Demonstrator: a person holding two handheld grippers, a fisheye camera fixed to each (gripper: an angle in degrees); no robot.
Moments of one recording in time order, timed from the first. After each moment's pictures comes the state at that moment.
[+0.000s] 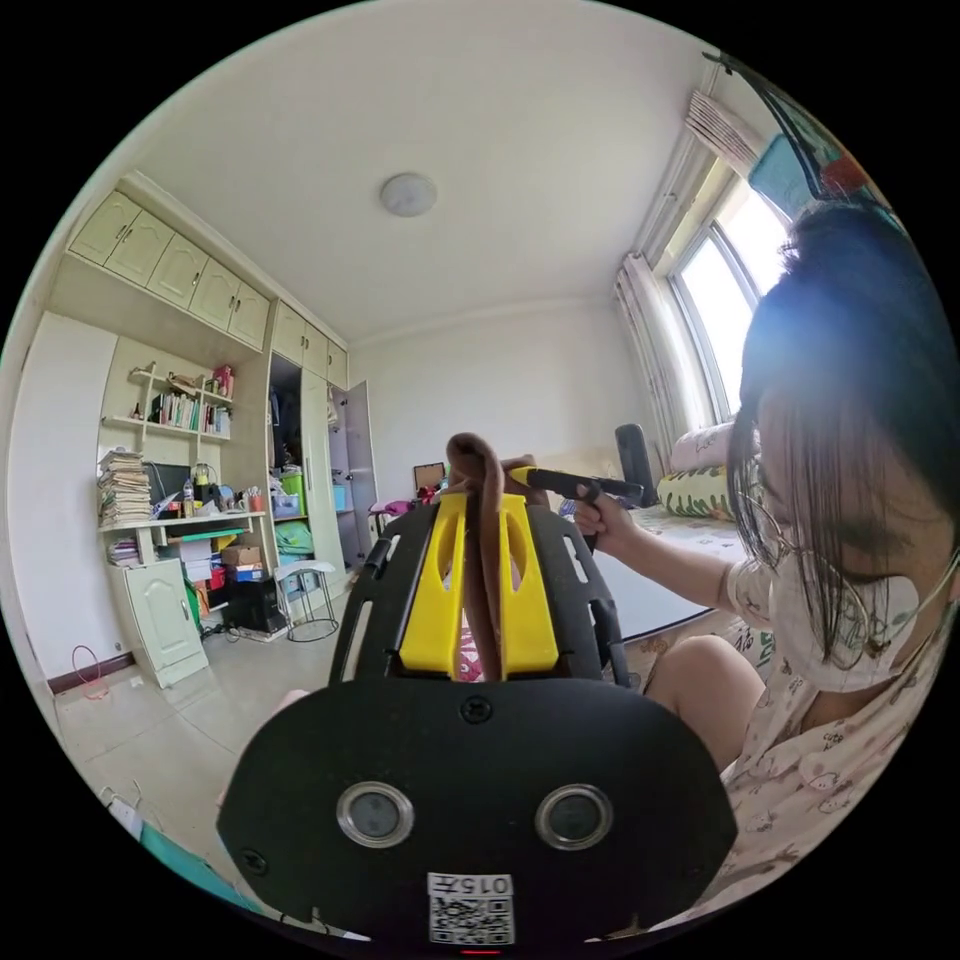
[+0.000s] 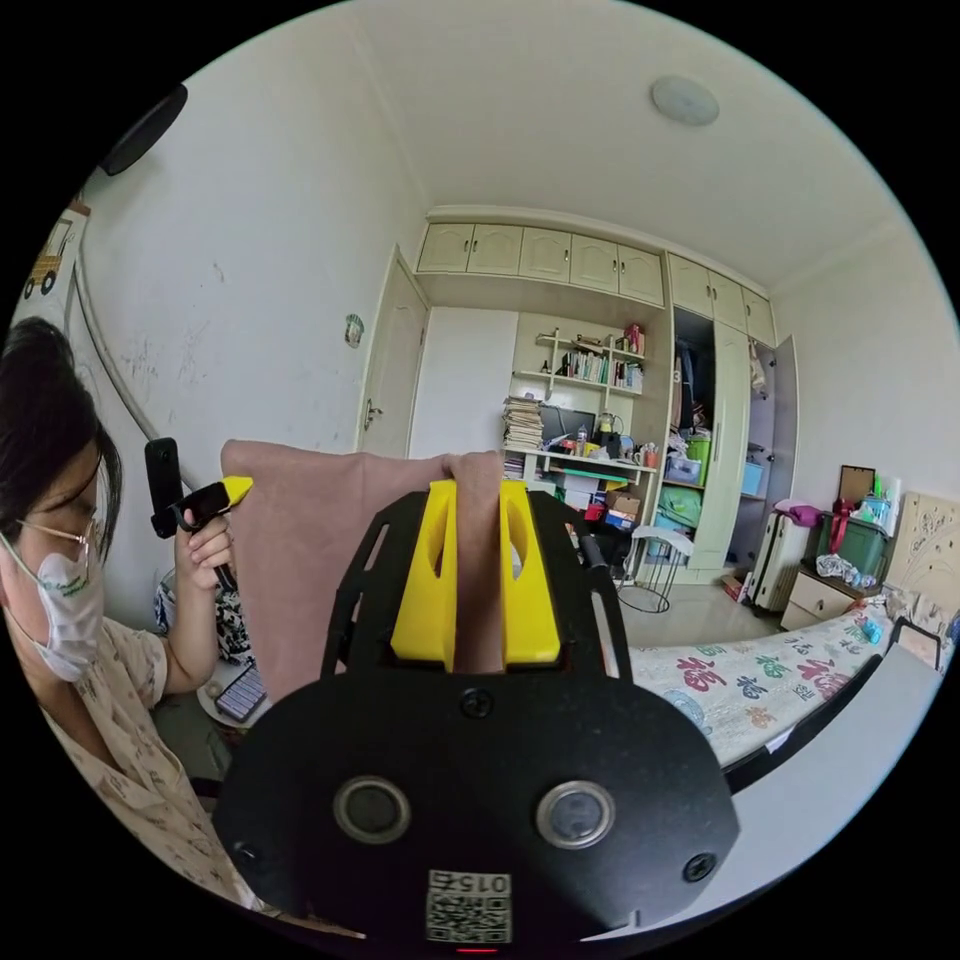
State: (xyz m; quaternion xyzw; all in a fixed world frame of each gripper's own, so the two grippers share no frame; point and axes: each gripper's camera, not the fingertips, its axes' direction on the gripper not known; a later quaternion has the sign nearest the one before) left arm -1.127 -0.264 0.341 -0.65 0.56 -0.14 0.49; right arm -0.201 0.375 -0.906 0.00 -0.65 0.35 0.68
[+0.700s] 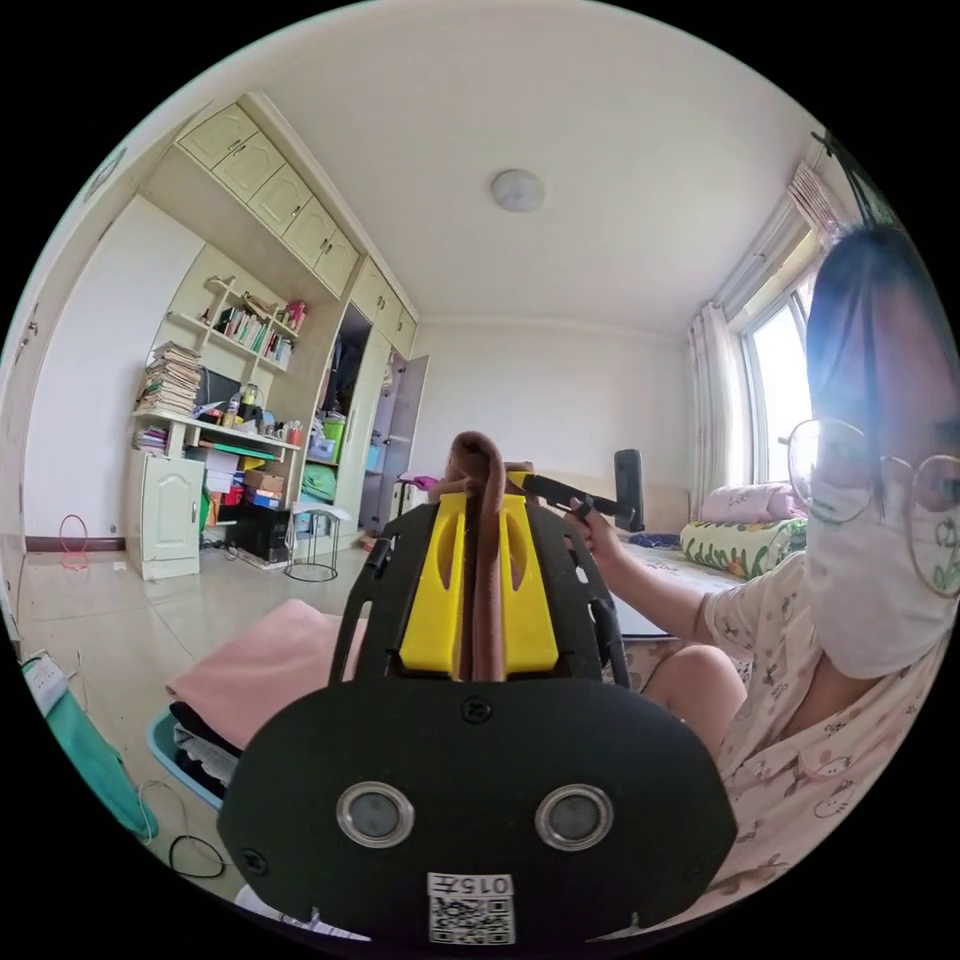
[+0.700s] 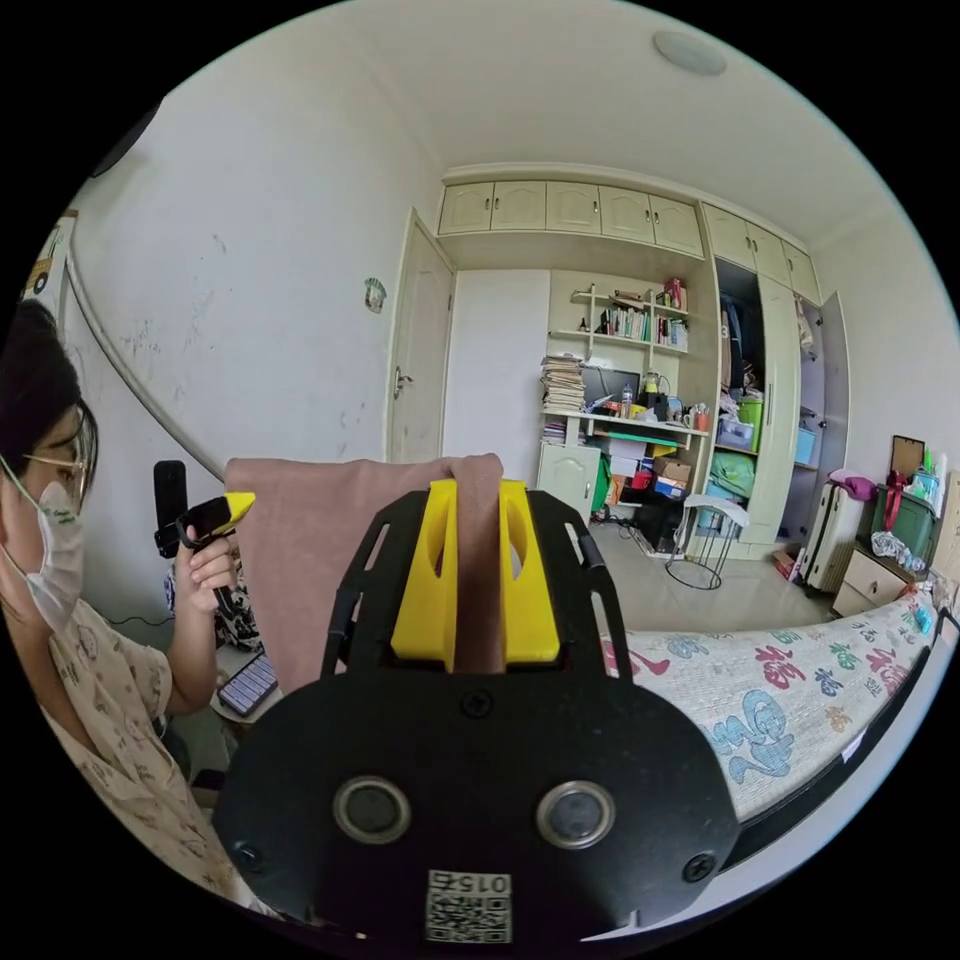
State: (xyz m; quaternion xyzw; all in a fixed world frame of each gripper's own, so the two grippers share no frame) left arm -1.215 -0.202 0.326 -0.72 0.45 -0.18 0.50; right arm -0.349 0.359 -0.983 -0.02 -0.70 0.33 0.63
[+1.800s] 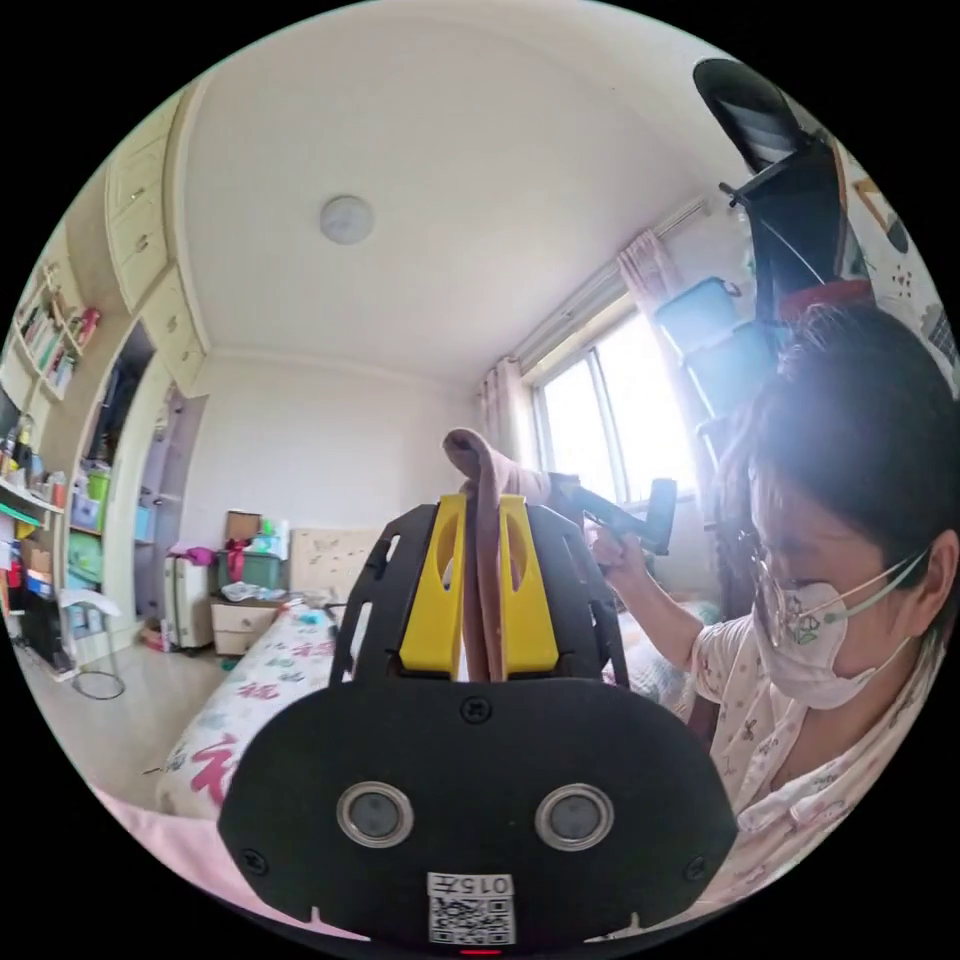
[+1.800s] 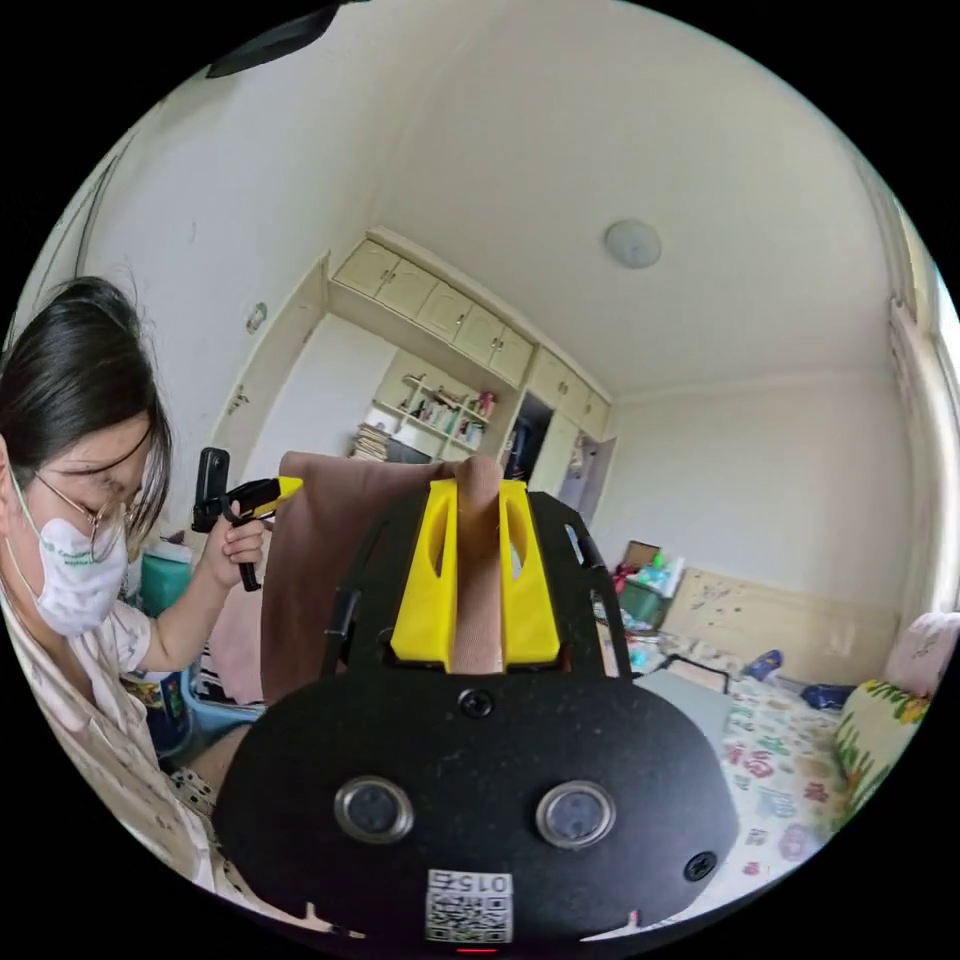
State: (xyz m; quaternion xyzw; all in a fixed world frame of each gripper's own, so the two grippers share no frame) left arm -0.856 -0.142 0.273 -0.54 0.60 -0.45 0.37; right arm 0.000 0.064 -0.972 -0.02 -0.37 0.29 0.88
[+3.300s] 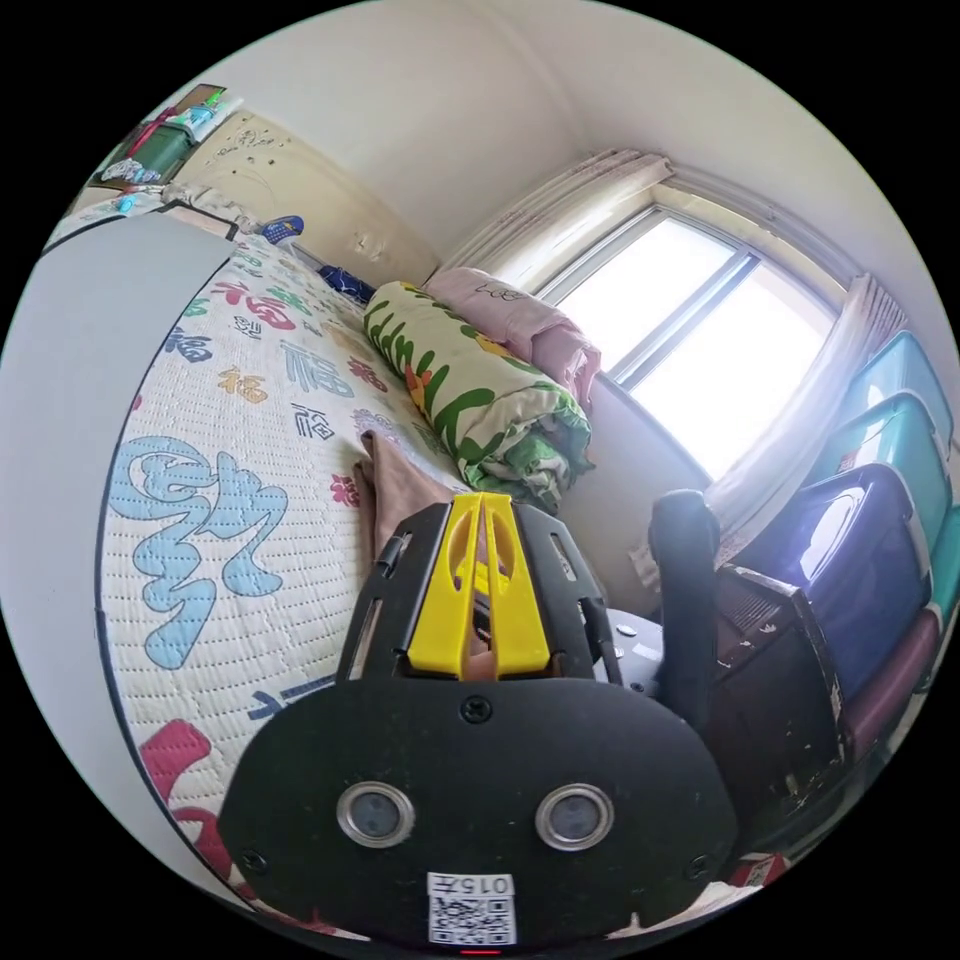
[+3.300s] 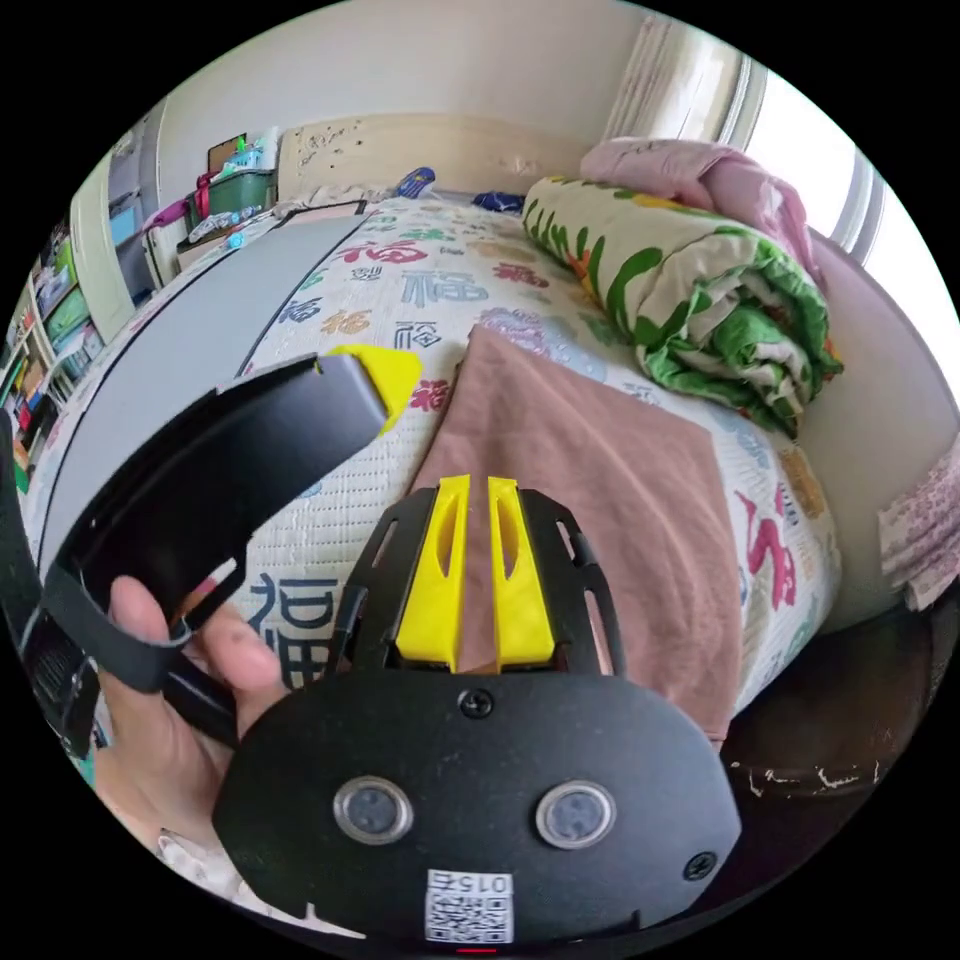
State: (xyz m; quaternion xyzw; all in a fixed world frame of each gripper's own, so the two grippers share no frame) left arm -0.067 -0.410 -0.325 -0.75 0.51 -0.41 -0.12; right arm 0.077 0.054 -0.475 -0.76 -0.10 0.23 0.60
